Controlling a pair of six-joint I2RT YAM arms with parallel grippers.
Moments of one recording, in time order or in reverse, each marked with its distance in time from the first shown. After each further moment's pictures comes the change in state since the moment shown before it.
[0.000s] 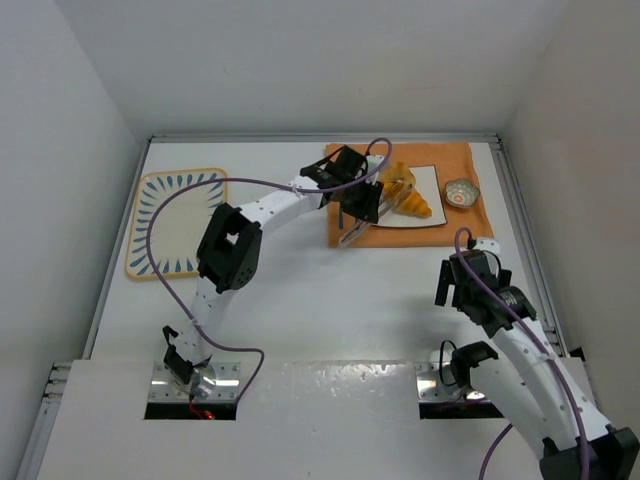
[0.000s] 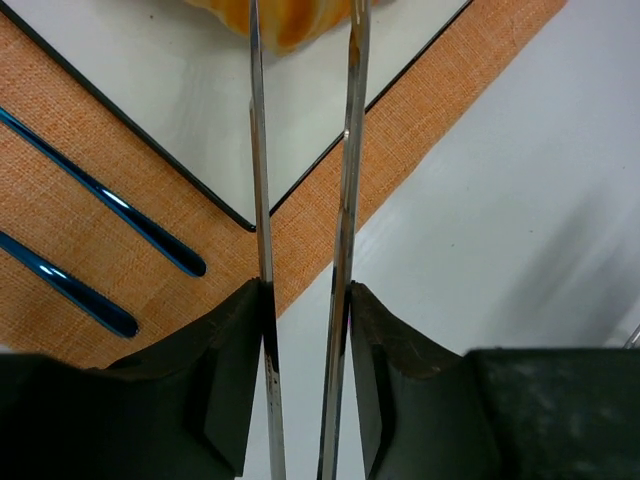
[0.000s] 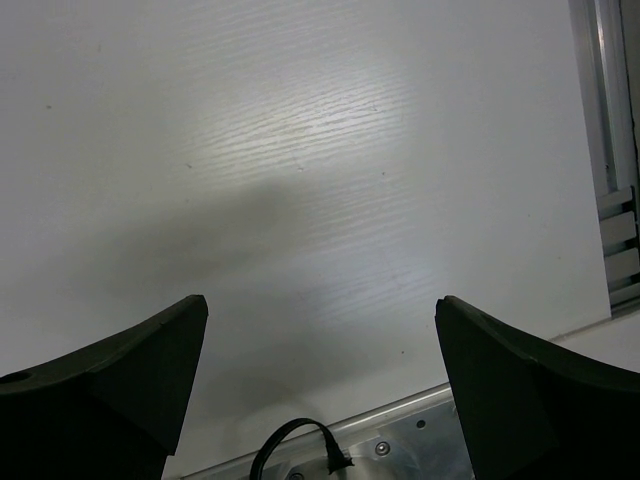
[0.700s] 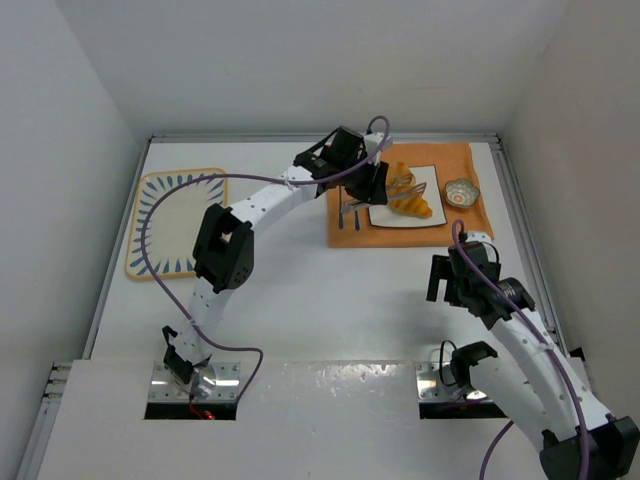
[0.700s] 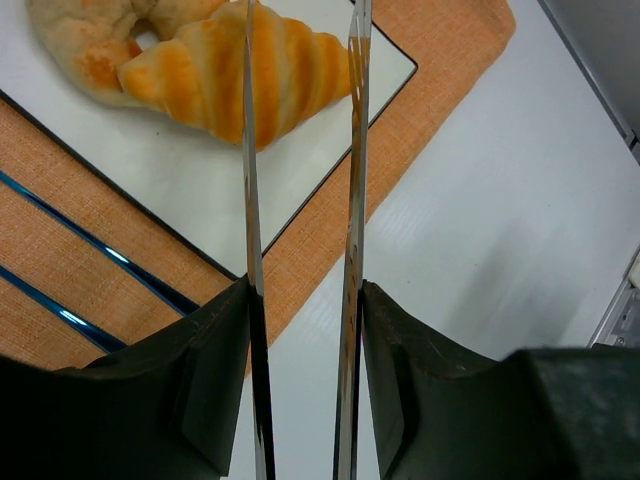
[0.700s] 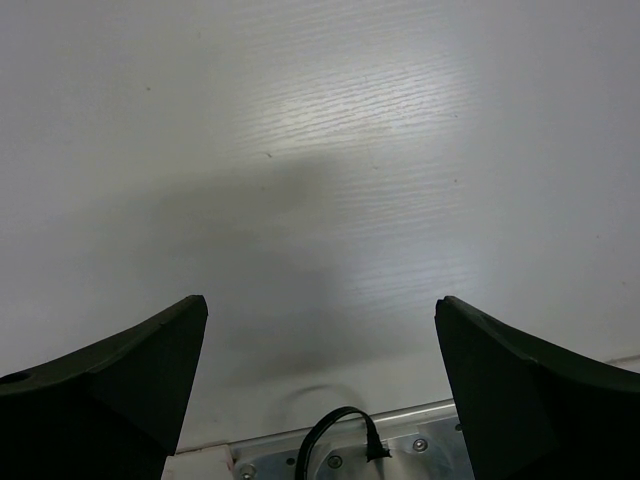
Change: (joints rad) left arm 0.021 -0.023 0.099 0.026 0.054 0.007; right arm 0.000 0.061 0.053 0.025 -0.142 -0.015
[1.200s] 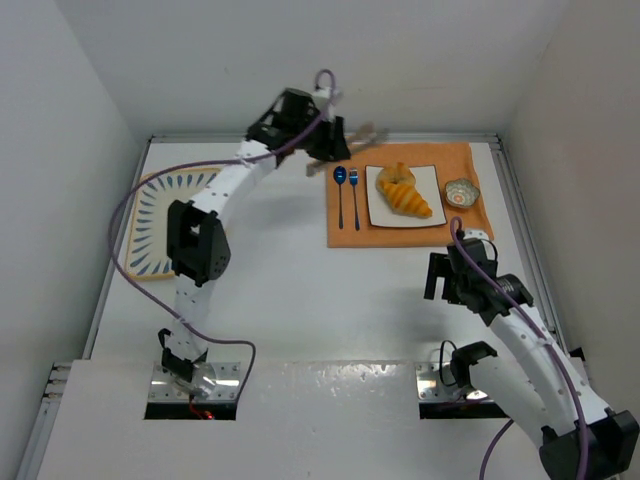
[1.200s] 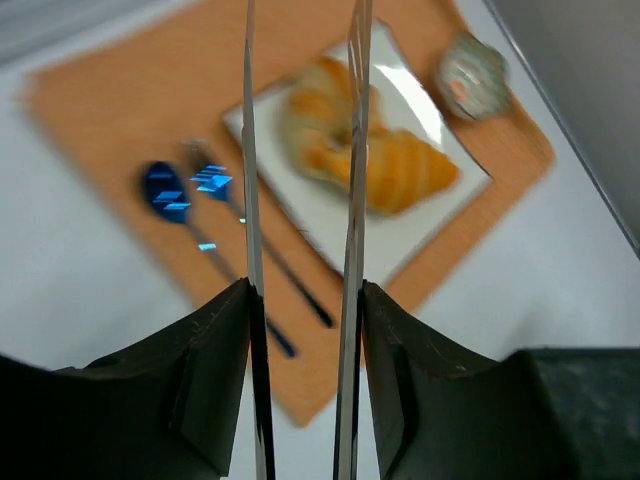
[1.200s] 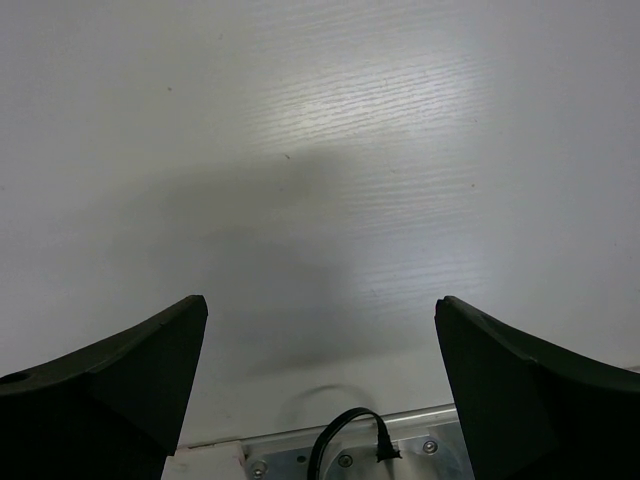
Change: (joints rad) left arm 0.164 -0.064 0.076 -0.020 0.030 -0.001; right arm 0.000 0.027 0.014 0.012 -0.040 0.000
